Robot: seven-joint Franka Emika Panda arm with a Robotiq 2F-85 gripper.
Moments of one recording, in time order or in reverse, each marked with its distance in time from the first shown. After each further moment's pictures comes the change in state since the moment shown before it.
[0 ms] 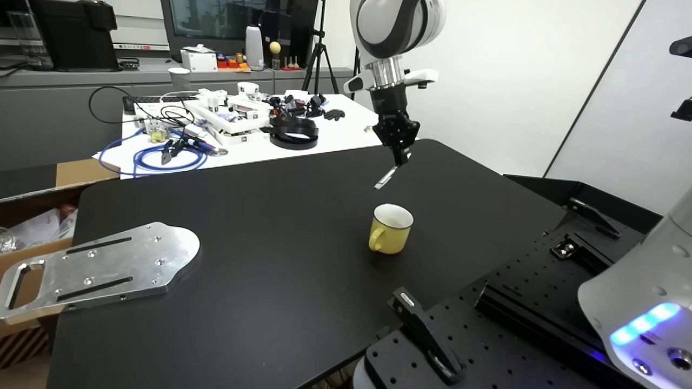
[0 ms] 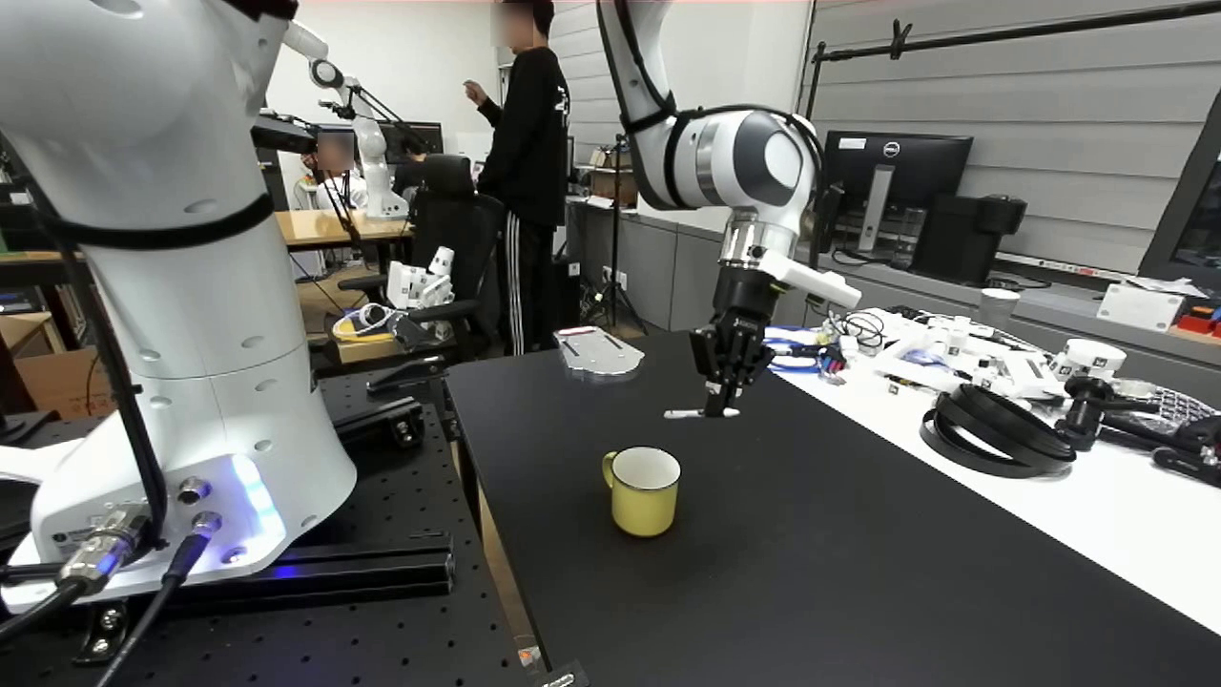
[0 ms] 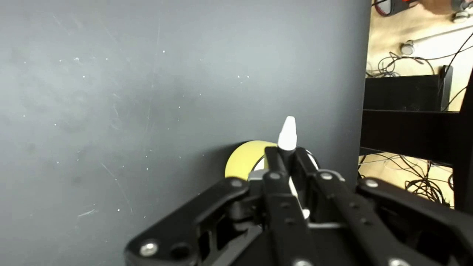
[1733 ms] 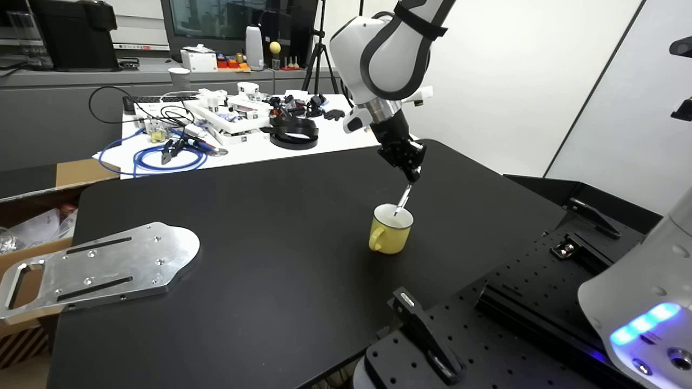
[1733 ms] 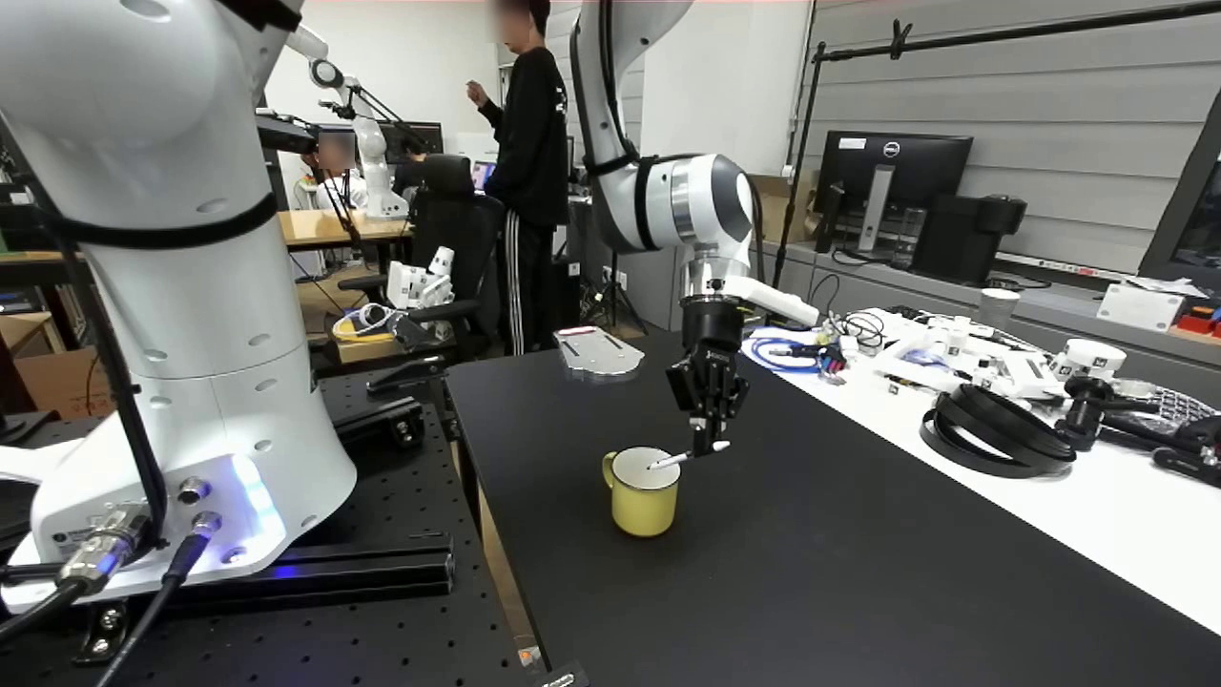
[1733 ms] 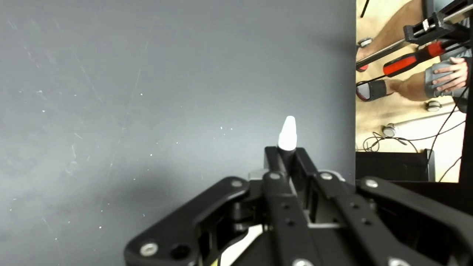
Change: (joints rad) arm 0.079 0.073 -0.013 -0.048 -0.326 -0.012 0.237
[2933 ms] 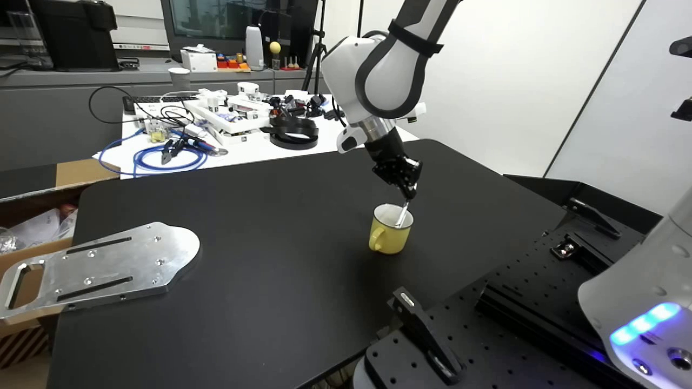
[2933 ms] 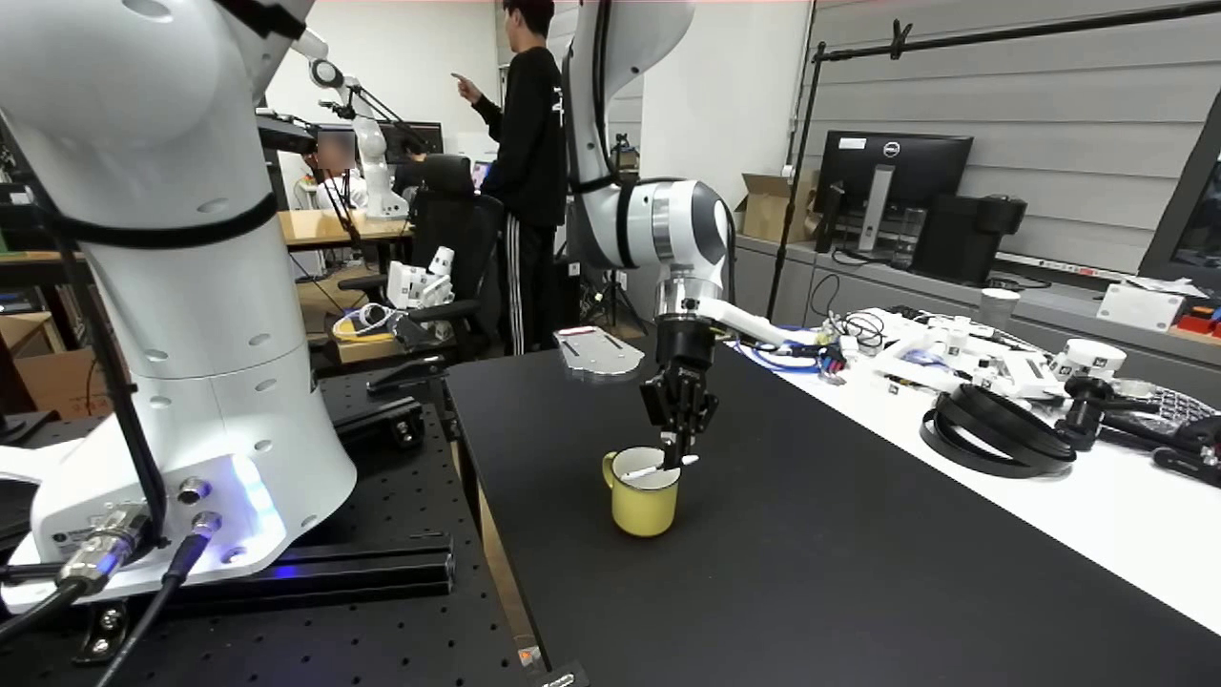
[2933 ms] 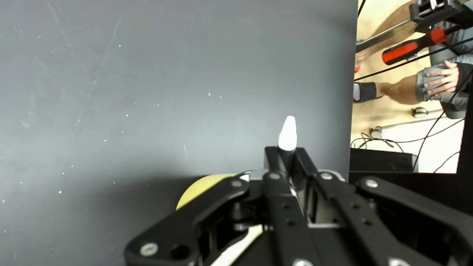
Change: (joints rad) arm 0.005 0.056 0.044 -0.011 -0.014 0.012 0.010
